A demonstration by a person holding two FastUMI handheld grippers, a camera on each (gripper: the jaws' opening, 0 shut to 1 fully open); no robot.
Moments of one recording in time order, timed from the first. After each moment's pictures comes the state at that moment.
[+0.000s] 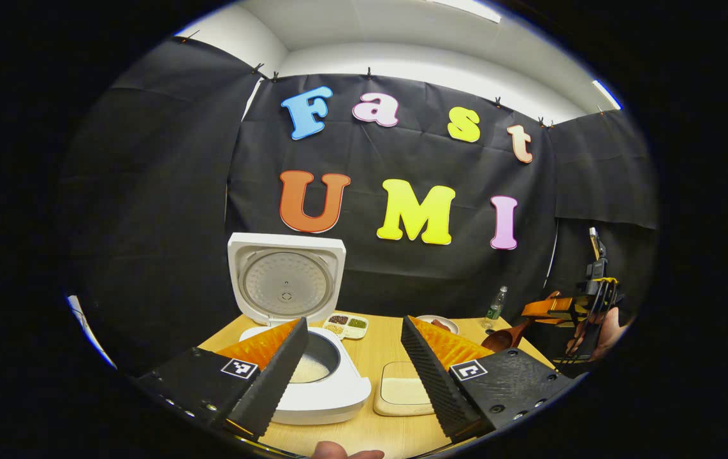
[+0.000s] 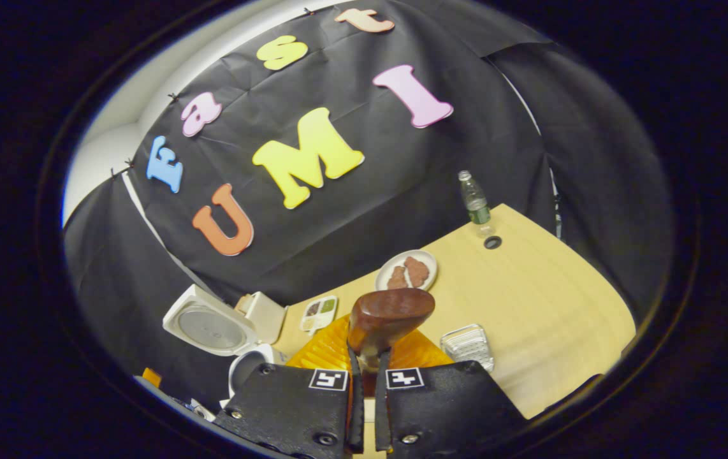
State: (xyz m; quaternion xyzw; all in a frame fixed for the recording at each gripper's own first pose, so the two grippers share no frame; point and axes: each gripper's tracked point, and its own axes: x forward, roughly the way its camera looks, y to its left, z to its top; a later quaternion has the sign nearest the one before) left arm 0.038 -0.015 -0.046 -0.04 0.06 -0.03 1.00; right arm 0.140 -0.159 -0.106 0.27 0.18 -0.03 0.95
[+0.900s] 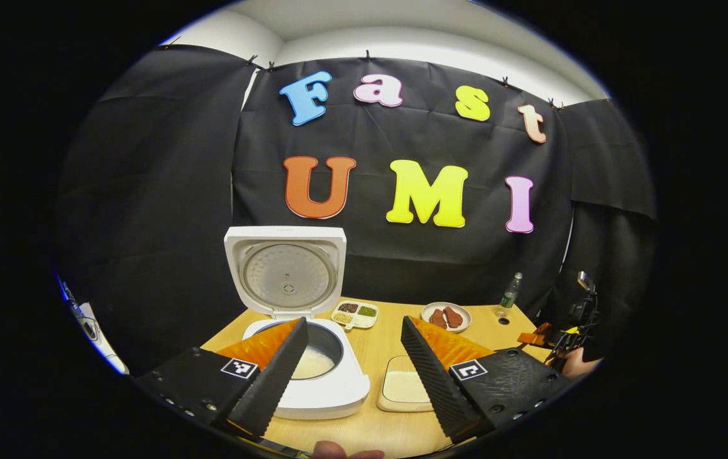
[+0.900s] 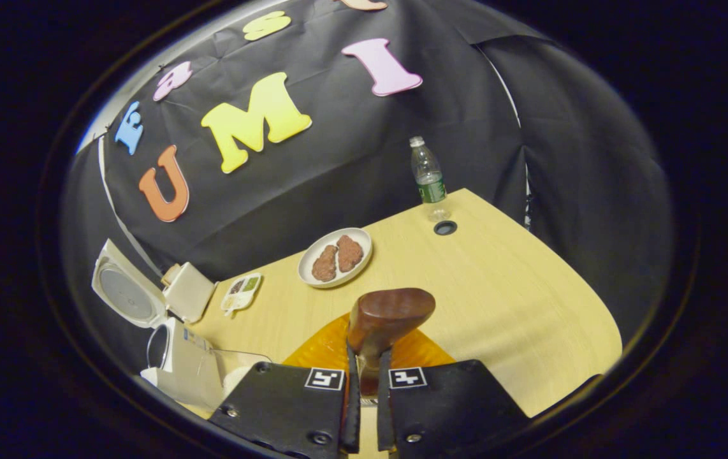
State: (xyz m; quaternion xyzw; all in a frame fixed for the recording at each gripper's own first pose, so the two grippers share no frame) left arm 0.055 -0.029 -0.046 -0.01 0.11 0.01 0.99; right arm 0.192 -0.229 -0.236 0.20 0.23 -0.08 0.95
